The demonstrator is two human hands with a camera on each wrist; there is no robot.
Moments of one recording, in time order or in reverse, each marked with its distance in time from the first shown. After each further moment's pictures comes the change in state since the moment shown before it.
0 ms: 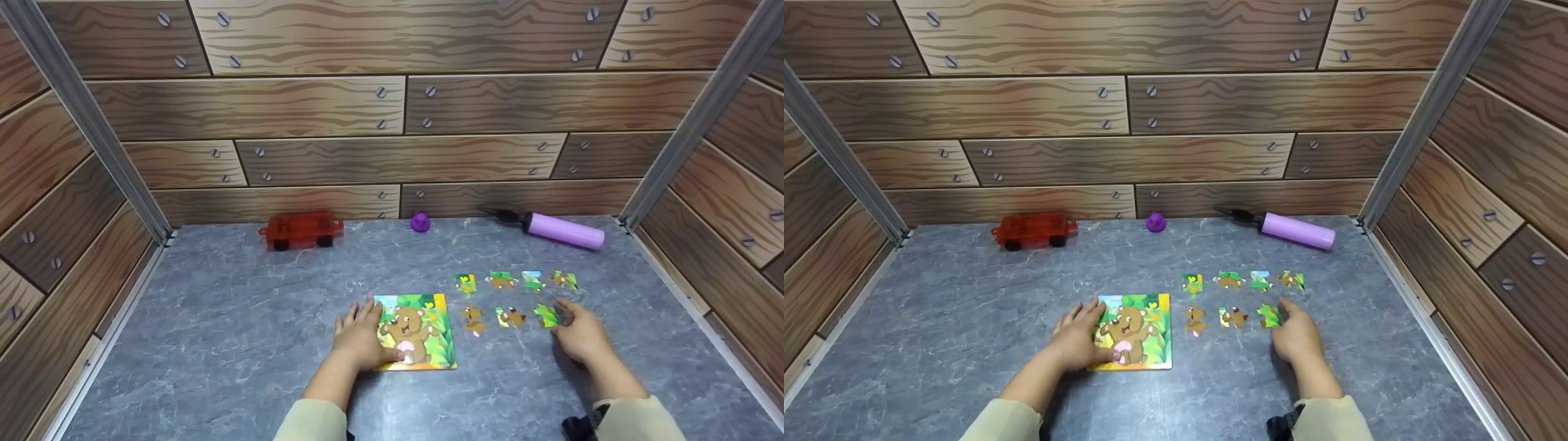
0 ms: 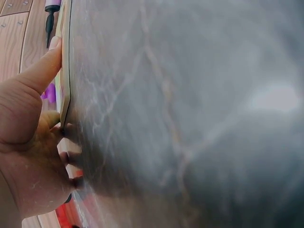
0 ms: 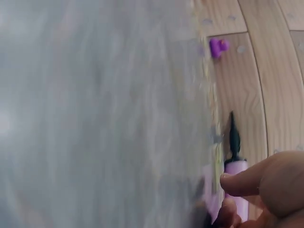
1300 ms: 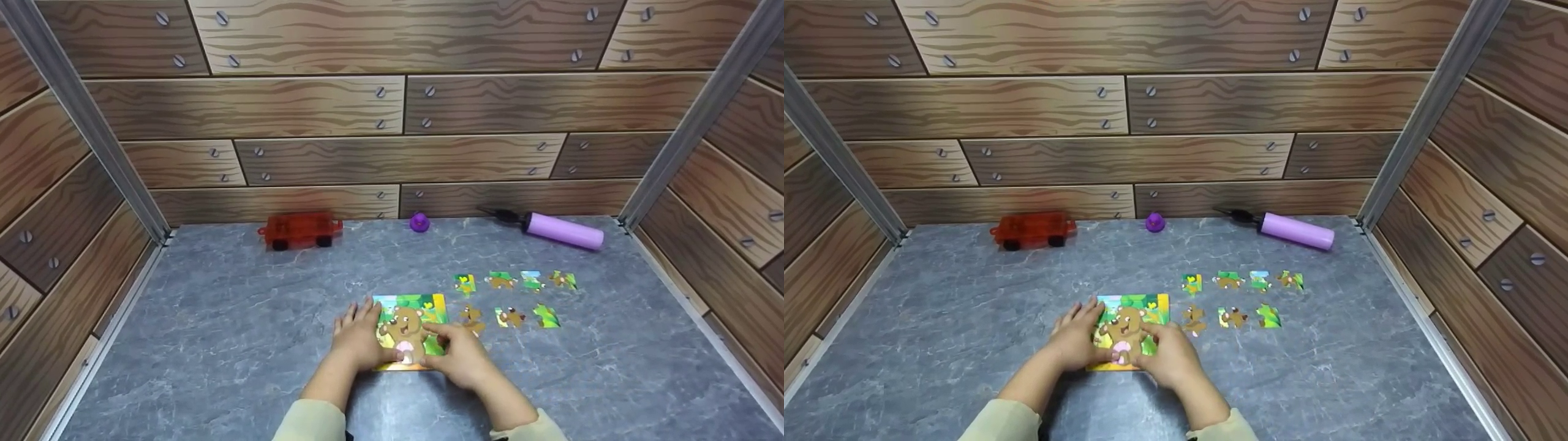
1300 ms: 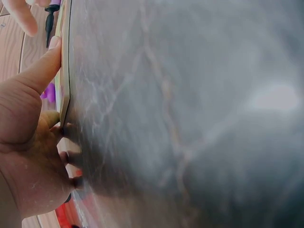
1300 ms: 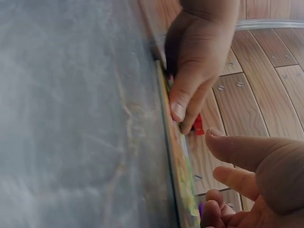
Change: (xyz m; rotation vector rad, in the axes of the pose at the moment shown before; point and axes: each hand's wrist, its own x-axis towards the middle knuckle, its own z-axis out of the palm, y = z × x) left_hand 0.001 -0.001 0.001 0.010 0.012 0.007; right_hand -0.064 -0.137 0.119 0.224 -0.226 -0.343
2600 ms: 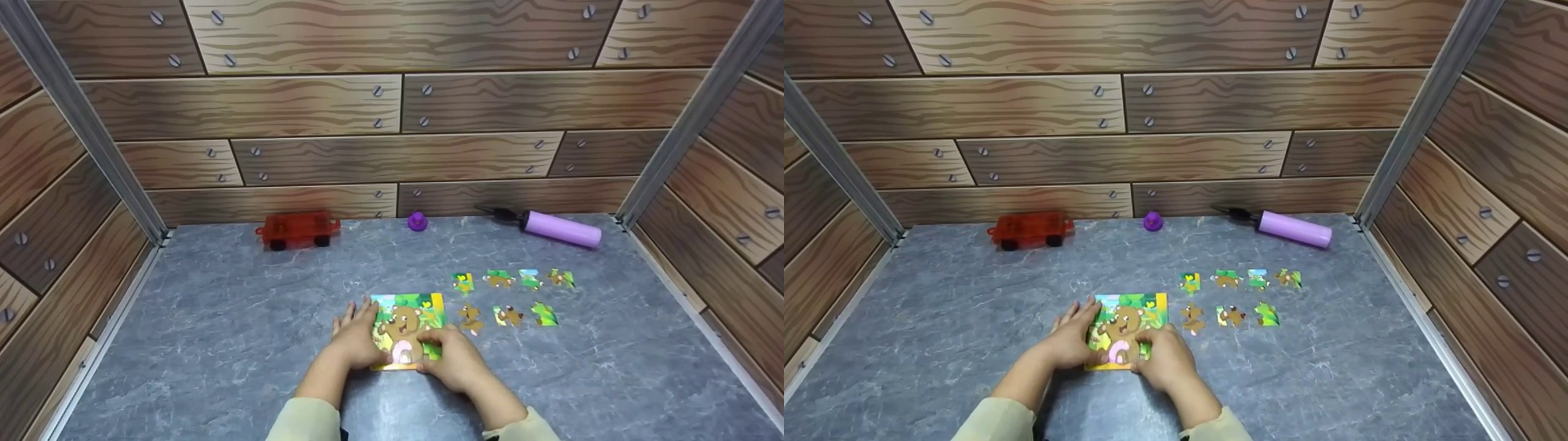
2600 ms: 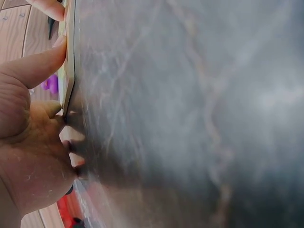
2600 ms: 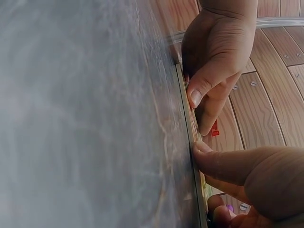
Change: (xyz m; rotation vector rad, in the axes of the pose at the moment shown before) left_hand -0.002 -0.001 -0.009 -0.113 -0.074 0.024; right_hand 0.001 0.003 0.013 -0.125 0.009 0.042
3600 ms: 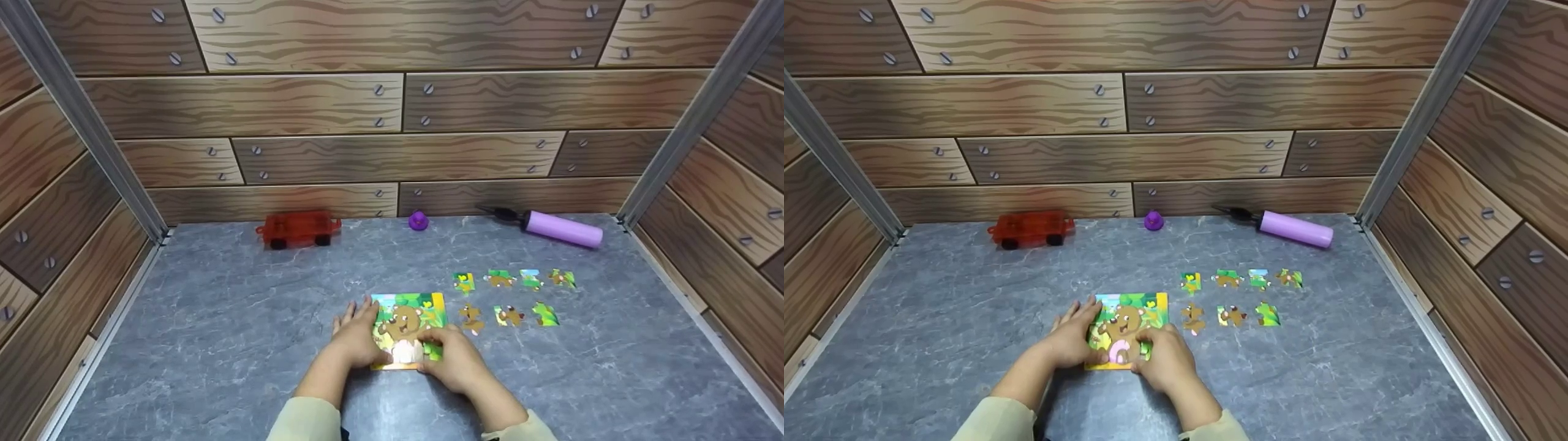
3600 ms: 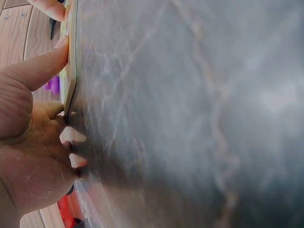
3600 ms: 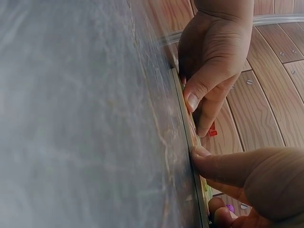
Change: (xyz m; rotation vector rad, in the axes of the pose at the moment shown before) left_hand 0.000 0.001 -0.001 -0.005 -0.007 -0.025; right_hand -0.003 -0.001 0.003 -0.004 0.034 -0.026
